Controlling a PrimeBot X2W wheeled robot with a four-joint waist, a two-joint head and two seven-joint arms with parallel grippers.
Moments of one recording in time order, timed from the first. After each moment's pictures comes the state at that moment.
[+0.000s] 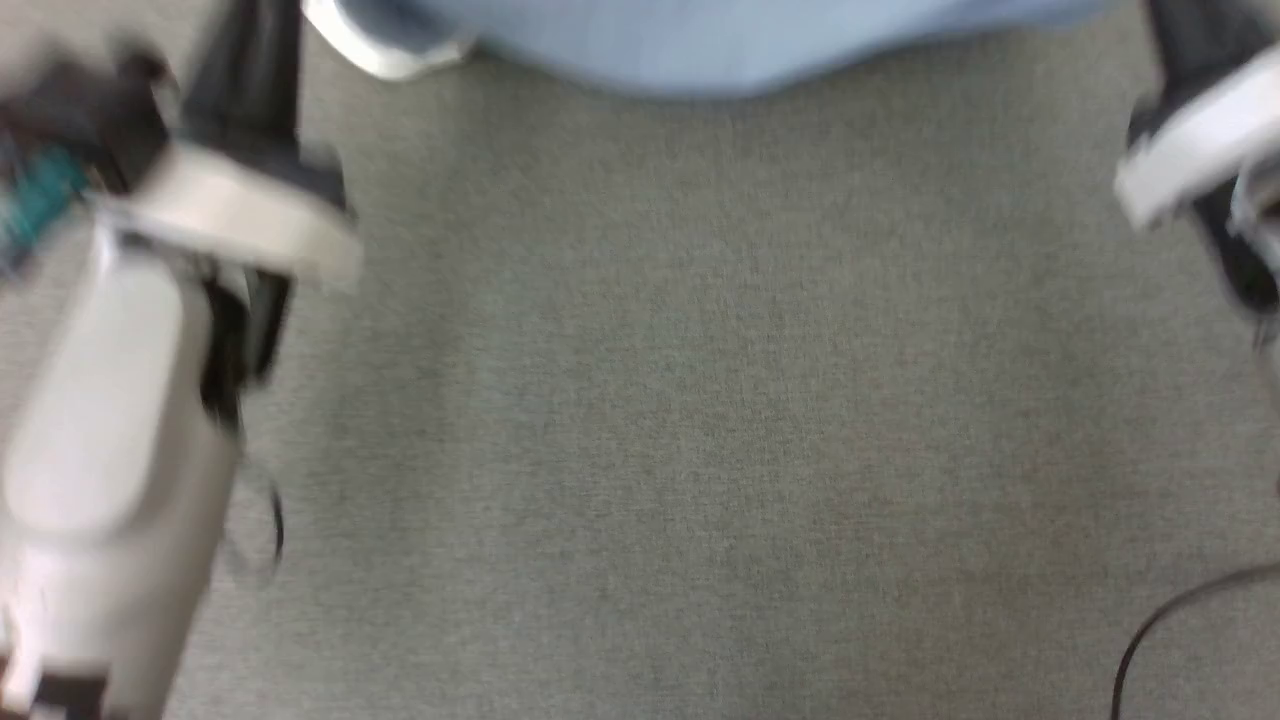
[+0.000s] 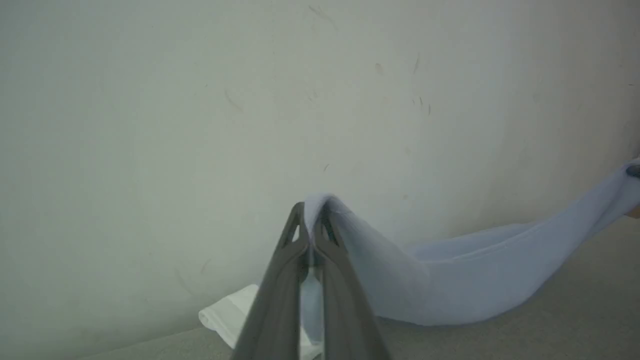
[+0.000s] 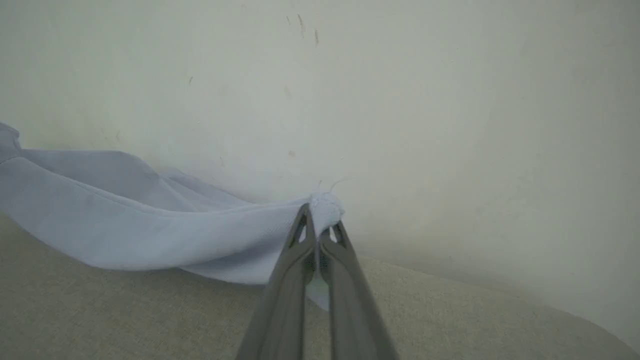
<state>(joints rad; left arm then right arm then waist) -0.77 0.43 -0.32 0.22 -0.43 -0.03 -0.24 -0.93 -0.46 0.41 0.56 0.50 0.13 -0.20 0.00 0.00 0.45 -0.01</state>
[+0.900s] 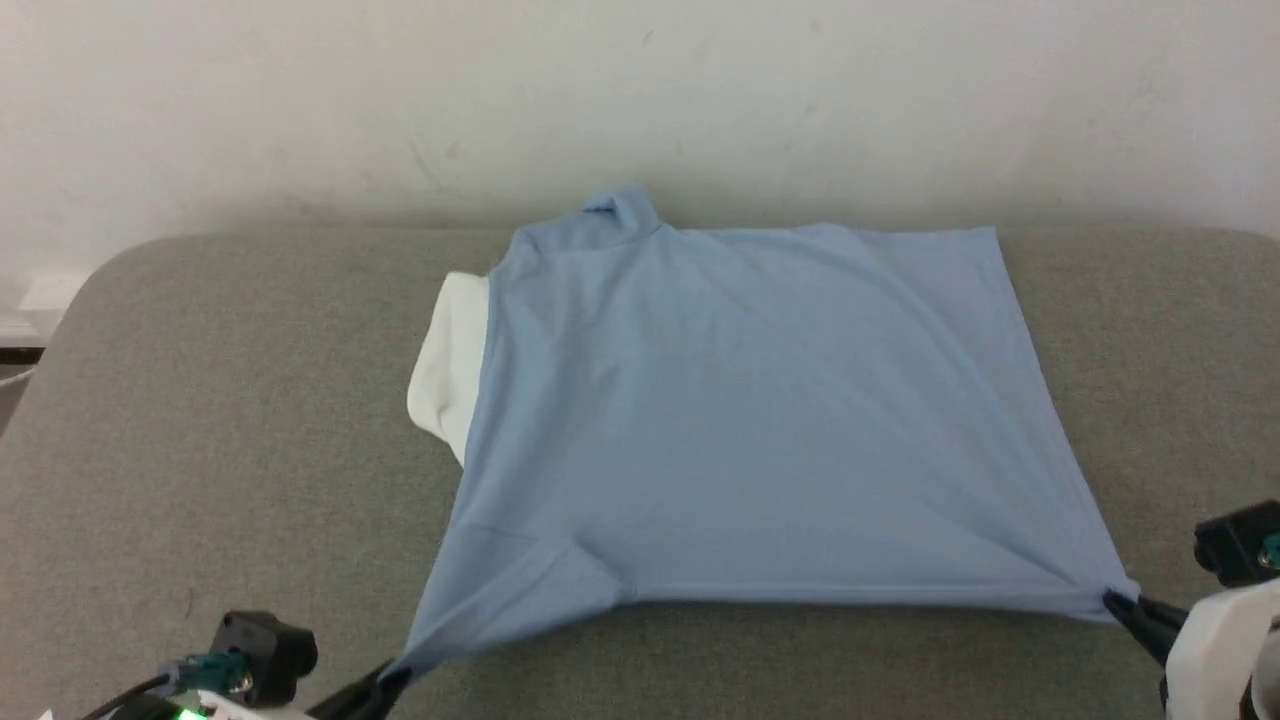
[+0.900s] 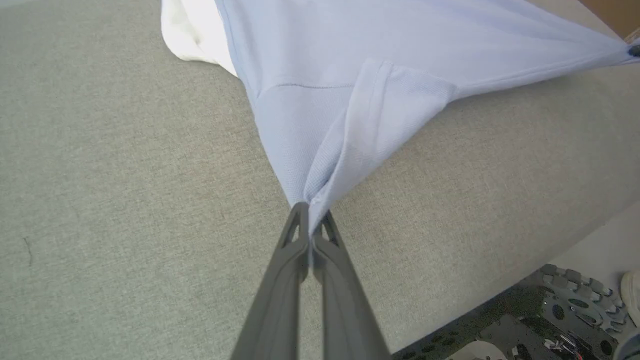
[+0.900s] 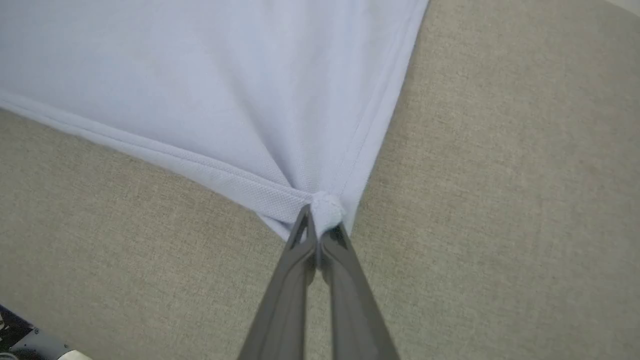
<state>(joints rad) 0.17 0.76 -0.40 -0.30 -0.71 0.04 0.31 0.00 -0.65 0.24 0.09 0.63 0.13 0.41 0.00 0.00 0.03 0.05</state>
